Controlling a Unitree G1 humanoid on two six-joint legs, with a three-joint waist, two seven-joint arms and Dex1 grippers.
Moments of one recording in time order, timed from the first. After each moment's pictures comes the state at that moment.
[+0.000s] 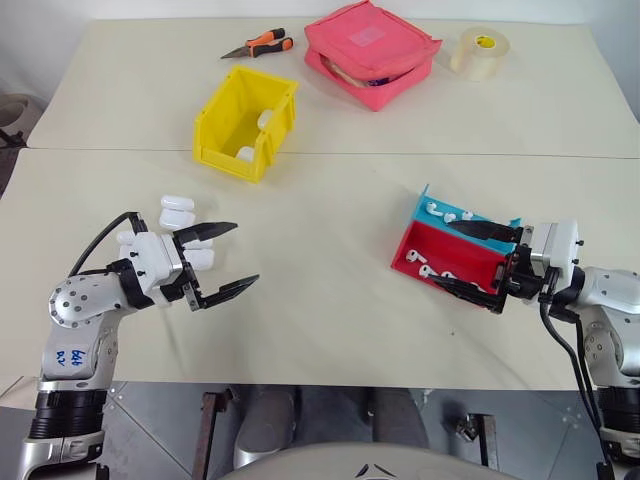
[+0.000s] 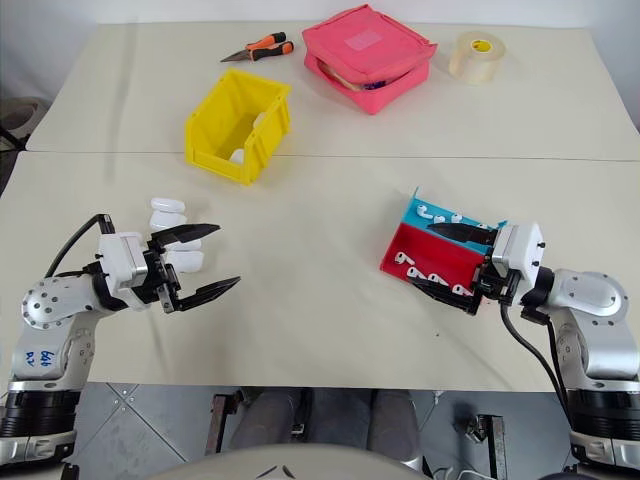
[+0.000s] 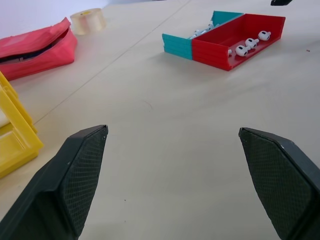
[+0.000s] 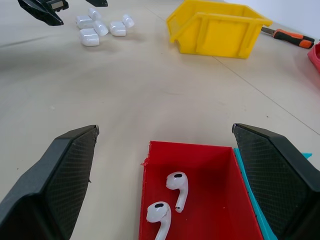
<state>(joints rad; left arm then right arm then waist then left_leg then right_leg) -0.09 0.63 0.17 -0.10 -0.42 -0.09 -1.02 -0.10 -0.72 -0.20 -0.09 0.53 0.00 1.20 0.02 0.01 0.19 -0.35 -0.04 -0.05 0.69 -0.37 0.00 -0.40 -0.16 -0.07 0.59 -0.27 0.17</state>
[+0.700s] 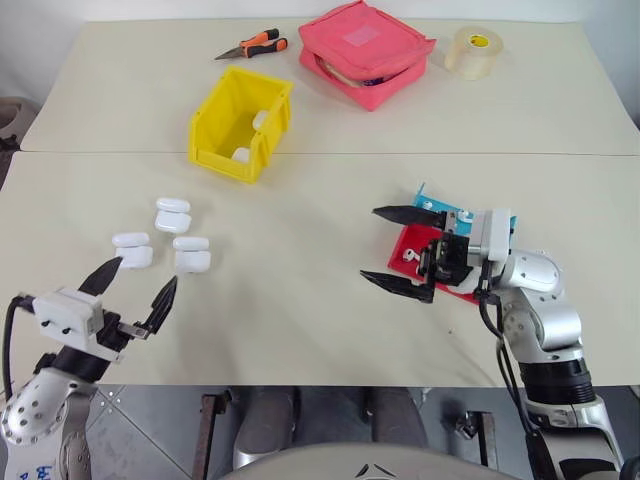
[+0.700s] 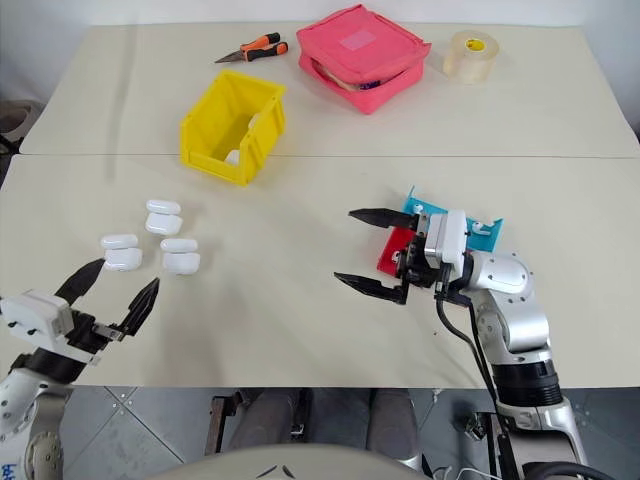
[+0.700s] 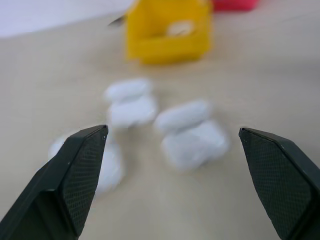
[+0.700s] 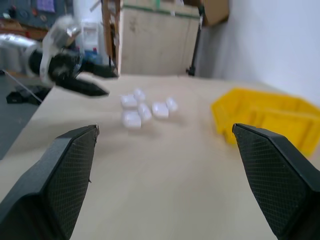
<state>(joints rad) 0.45 0.38 0.52 -0.41 -0.39 0.05 -0.46 -0.30 -0.45 0.01 -0.15 0.53 -0.02 1.18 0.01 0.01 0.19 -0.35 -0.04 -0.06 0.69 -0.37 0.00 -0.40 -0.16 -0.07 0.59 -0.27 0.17</state>
